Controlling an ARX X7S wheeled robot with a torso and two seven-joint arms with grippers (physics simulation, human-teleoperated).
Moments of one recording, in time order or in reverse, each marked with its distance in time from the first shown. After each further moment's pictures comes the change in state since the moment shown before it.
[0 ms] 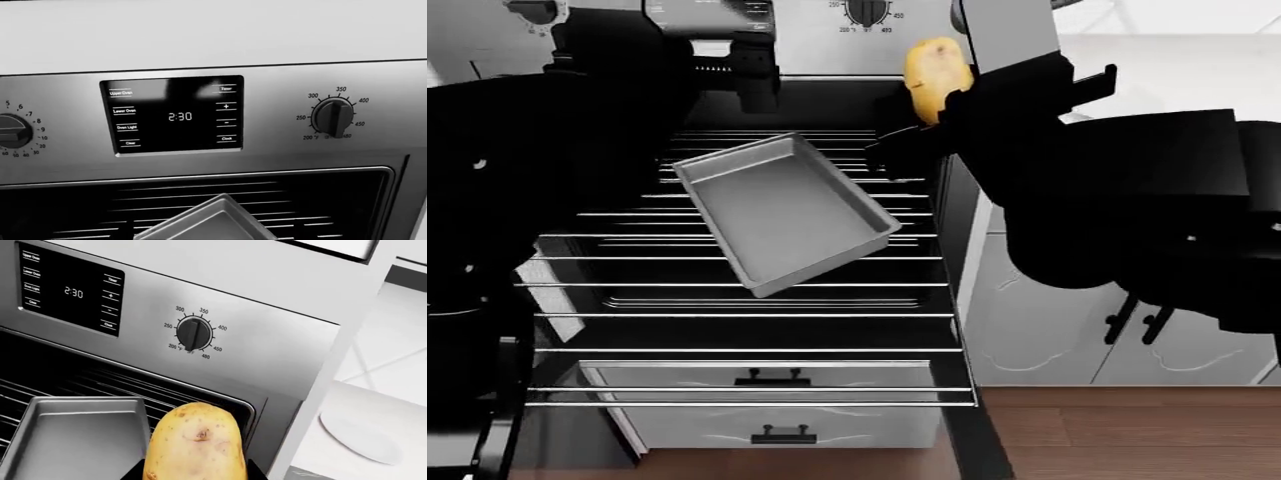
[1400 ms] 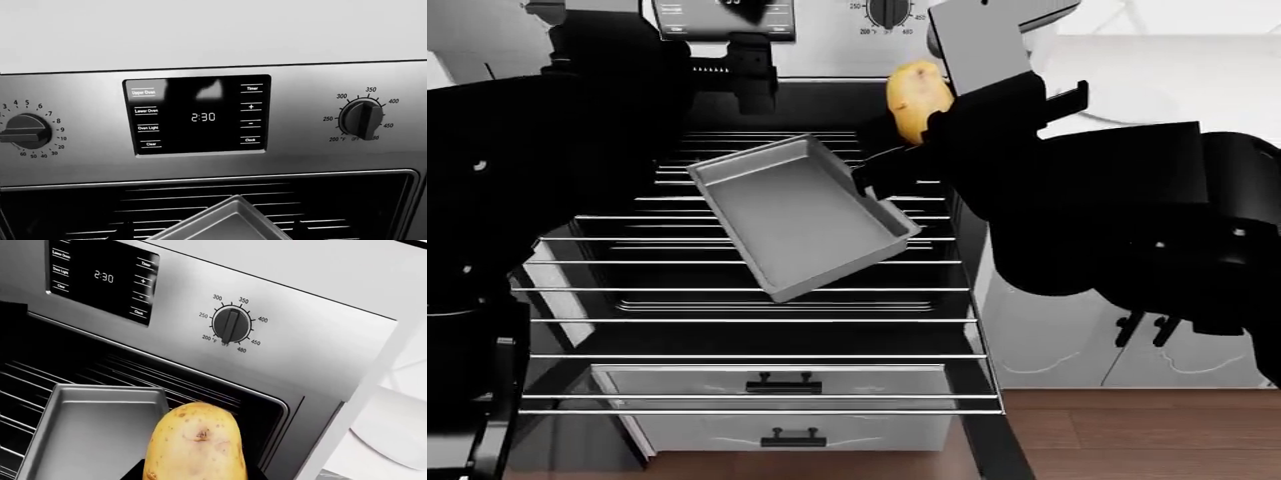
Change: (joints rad) left arm 0.001 -0.012 0.013 -0.007 -0.010 0.019 -0.002; right arm -0.020 -0.025 -0.019 0.021 -0.012 0.014 -0.042
